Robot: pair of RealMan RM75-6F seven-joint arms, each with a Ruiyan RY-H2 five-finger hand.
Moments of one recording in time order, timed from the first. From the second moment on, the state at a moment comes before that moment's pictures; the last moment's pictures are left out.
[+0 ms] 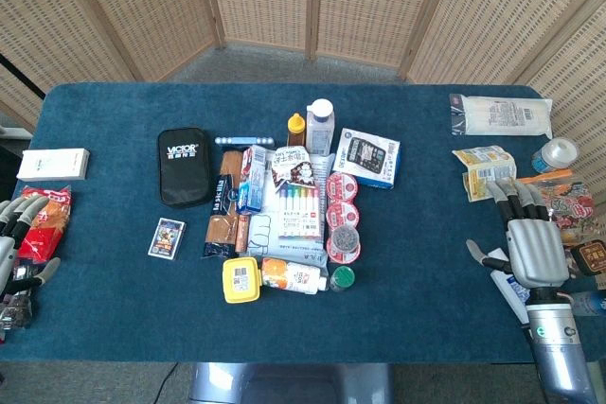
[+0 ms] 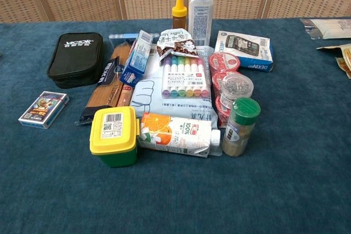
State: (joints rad) left arm -0.16 -0.94 -0.03 -1.69 1.48 1.38 -0.19; right arm 0.24 -1.11 0.18 -1.83 -1.32 1.40 -0.26
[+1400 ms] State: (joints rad) left arm -0.45 -1.14 -0.06 -1.22 1.52 1.06 0.01; right arm 0.19 -1.06 0.18 -1.88 -1.32 1.47 -0.26
